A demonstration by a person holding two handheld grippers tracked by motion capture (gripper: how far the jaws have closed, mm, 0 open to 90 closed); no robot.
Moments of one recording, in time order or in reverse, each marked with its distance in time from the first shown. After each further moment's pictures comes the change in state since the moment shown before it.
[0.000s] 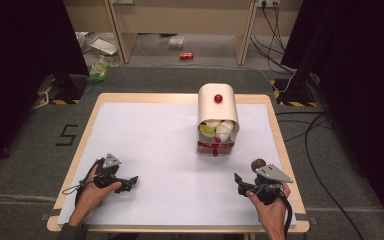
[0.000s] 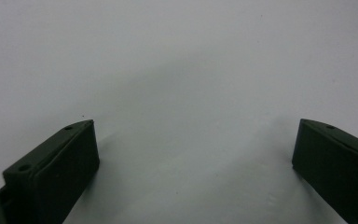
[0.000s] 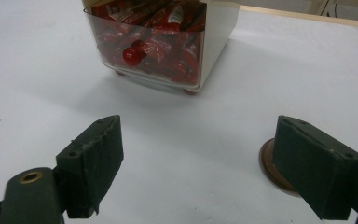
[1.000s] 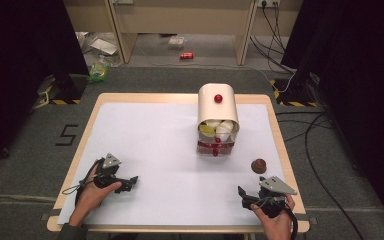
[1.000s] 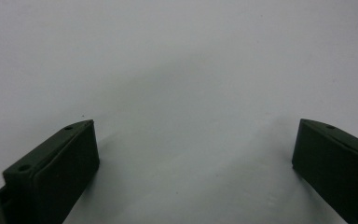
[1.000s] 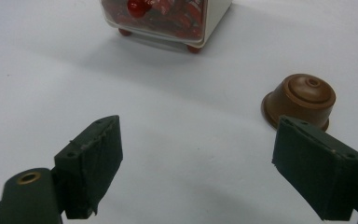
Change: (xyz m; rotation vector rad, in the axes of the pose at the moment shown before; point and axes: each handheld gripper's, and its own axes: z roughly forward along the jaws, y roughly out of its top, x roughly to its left) left arm 0.000 0.000 0.000 0.000 -0.001 0.000; right arm 0.000 -0.028 -0.017 0.061 0.010 -0.001
